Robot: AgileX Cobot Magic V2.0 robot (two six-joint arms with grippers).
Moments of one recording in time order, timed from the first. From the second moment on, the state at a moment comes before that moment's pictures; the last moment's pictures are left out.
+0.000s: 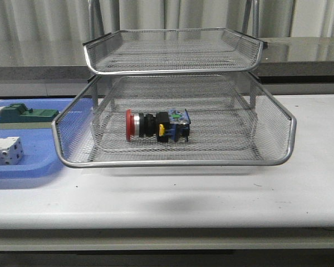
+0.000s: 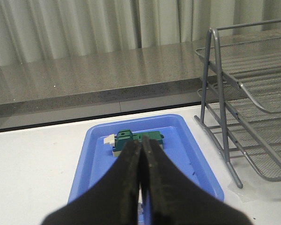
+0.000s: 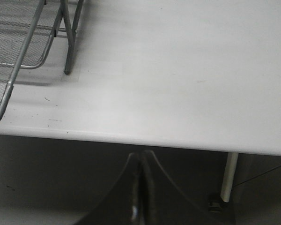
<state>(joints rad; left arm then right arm) -0.02 0.16 -0.24 -0.26 0.22 0.29 0.05 0.48 -0.65 -0.05 0.89 0.00</state>
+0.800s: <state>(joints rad) -0.02 0.16 -0.24 -0.26 0.22 0.29 0.09 0.93 -0.65 0.66 0.90 -0.81</state>
